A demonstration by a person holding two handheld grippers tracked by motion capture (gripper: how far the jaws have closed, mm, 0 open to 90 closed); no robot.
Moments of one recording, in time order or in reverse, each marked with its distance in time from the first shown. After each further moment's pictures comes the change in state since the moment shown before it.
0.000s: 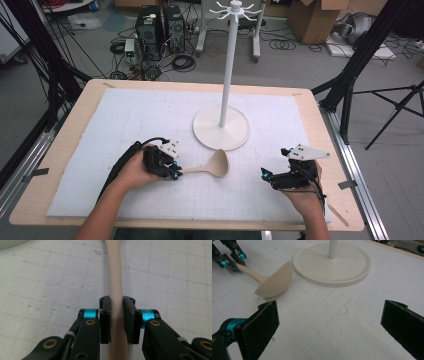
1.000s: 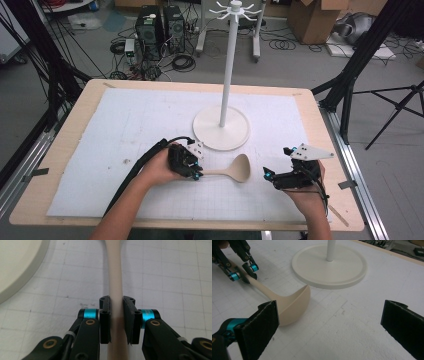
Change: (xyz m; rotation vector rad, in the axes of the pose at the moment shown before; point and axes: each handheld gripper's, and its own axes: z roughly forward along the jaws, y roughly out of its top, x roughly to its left) left arm -0.007 0.059 0.036 0.028 -0.042 0.080; right arm -0.001 0.003 -0.007 -0.014 -0.013 -0.013
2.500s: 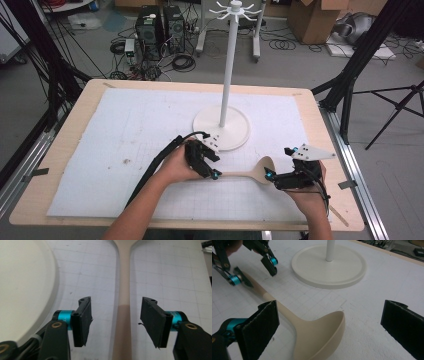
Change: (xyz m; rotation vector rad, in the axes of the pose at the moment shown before) left arm 0.004 0.036 0.007 -0.122 0.026 -0.027; right arm -0.002 -0.002 -0.002 -0.004 0.001 0.001
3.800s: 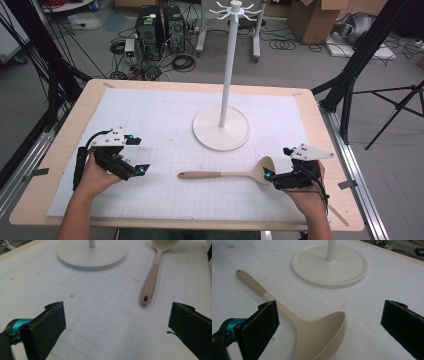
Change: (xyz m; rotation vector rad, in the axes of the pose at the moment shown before) left arm -0.014 -0.157 -0.153 -0.338 0.294 -0.213; right arm 0.001 0.001 0.003 0.007 0.006 -0.001
